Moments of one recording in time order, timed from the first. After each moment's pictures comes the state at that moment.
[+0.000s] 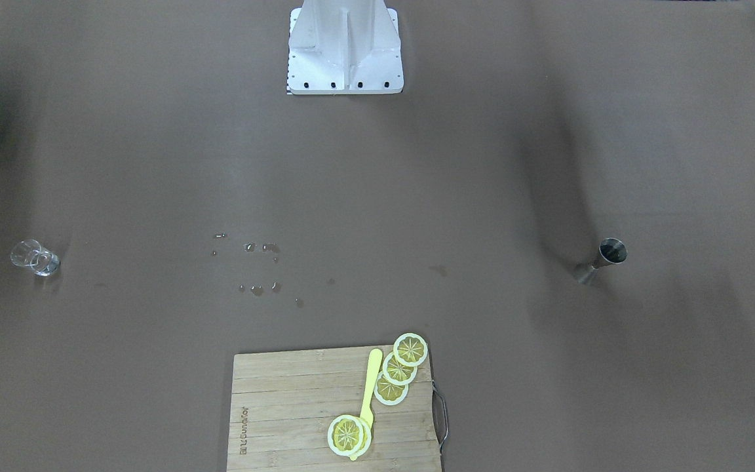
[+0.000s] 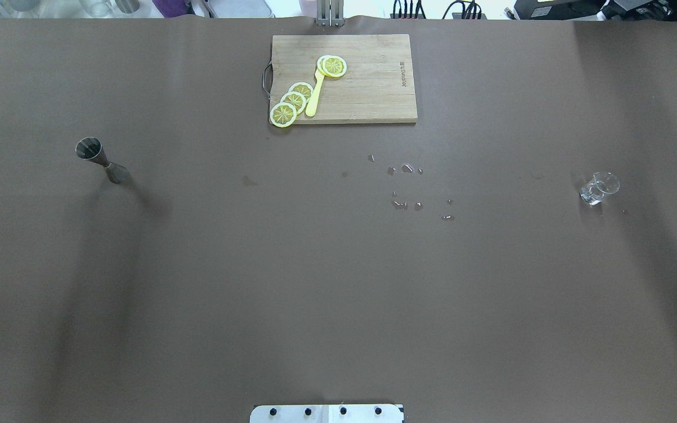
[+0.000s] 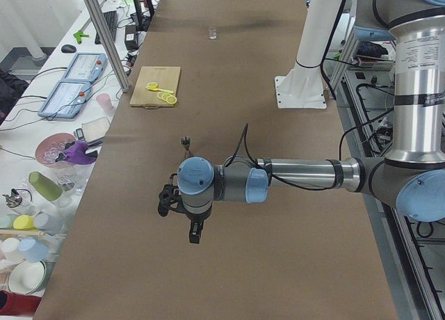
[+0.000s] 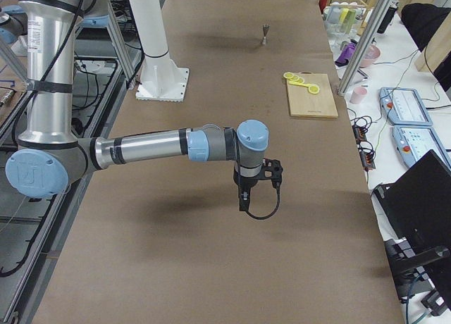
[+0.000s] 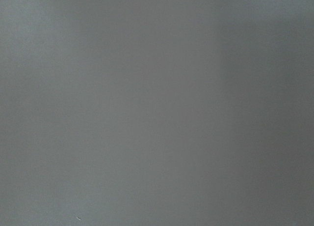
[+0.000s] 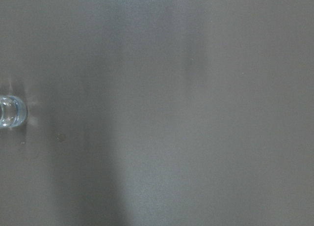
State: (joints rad) left arm -1.64 -1.49 -1.67 -1.59 -2.38 0.11; right arm 1.46 -1.67 1.84 -1.67 2.26 0.11
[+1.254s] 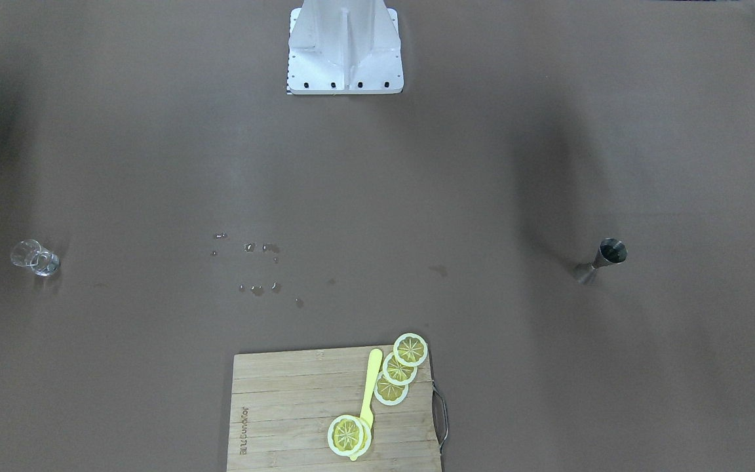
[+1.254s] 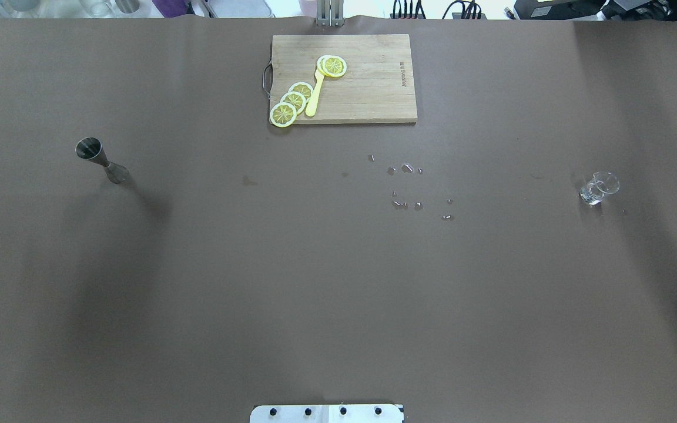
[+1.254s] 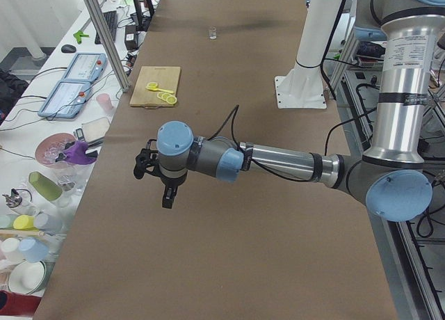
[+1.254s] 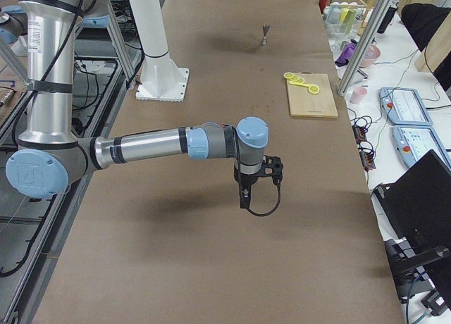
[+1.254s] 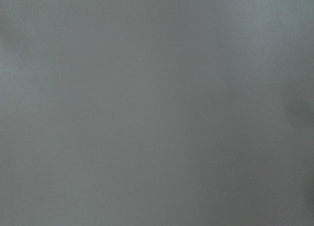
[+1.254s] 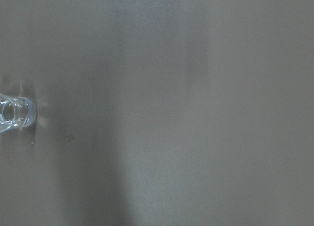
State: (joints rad) left arm -1.56 -1.64 -1.67 -1.74 -2.43 -0.17; right arm 1.46 -1.67 1.85 -1.67 2.28 0.11
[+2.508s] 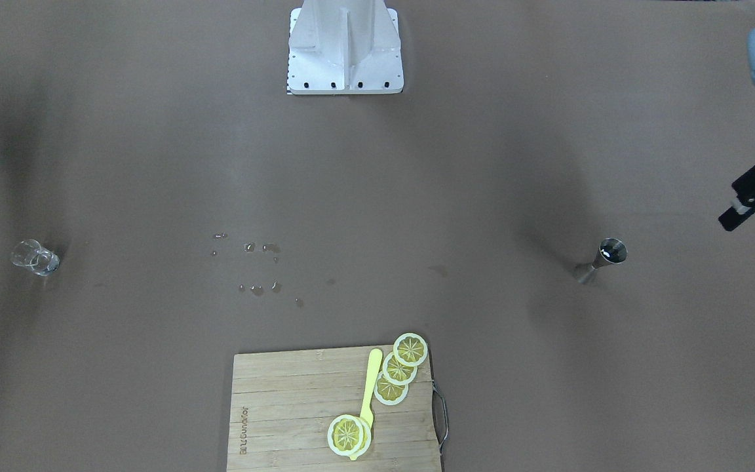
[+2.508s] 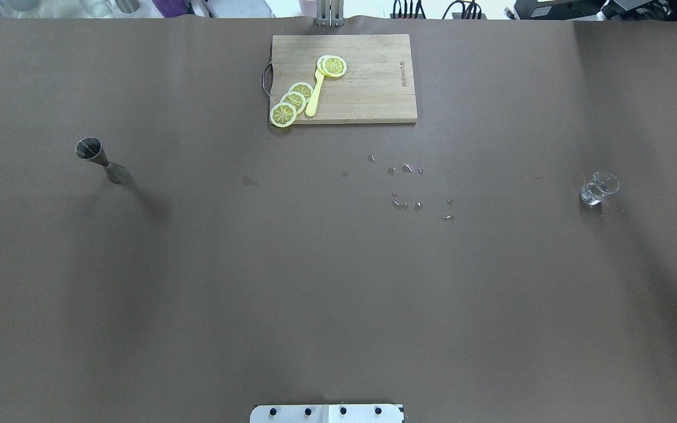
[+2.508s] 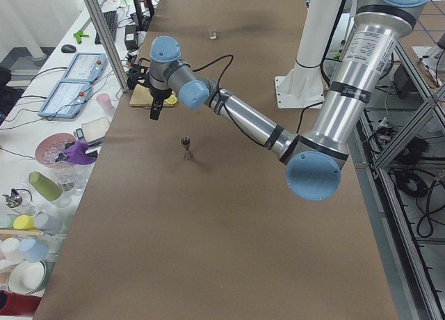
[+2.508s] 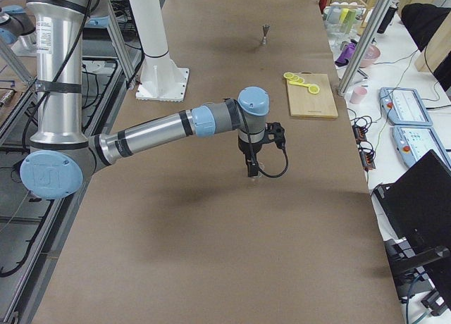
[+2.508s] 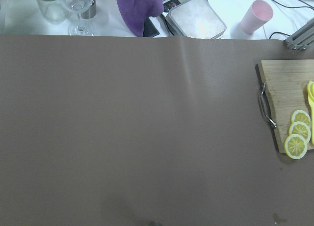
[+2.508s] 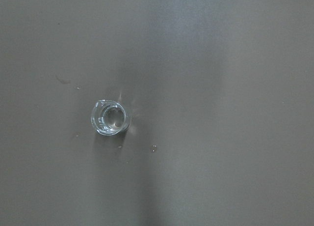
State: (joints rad) left arm -1.27 -1.92 -1.80 -1.84 -2.27 -0.70; right arm 1.37 -1.63 1.98 -1.67 2.33 0.11
